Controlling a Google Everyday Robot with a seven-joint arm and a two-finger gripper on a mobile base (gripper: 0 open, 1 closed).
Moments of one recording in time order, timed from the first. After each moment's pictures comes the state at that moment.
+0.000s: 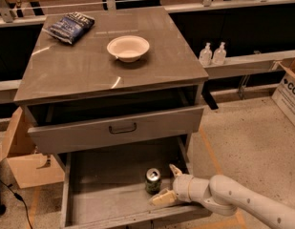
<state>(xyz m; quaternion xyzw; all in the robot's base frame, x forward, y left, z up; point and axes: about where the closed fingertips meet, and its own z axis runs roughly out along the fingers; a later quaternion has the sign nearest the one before) 0.507 -0.061 0.418 -0.38 0.77 0.31 0.42</state>
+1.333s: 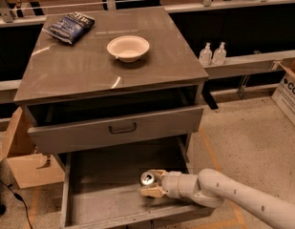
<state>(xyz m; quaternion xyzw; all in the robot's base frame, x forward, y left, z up) 0.508 -0.008 0.422 -0.40 0.74 0.37 0.40</state>
